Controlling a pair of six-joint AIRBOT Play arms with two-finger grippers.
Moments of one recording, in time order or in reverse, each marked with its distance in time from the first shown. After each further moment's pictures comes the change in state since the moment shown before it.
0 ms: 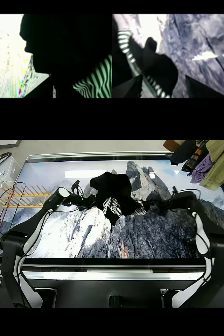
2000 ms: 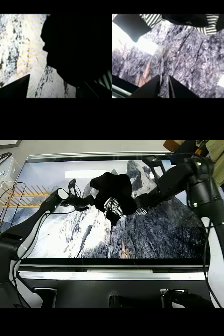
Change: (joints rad) left arm -0.008 0.071 -0.096 0.130 0.118 -0.034; right arm 0.460 0.559 0.165 -0.710 -0.505 0.015
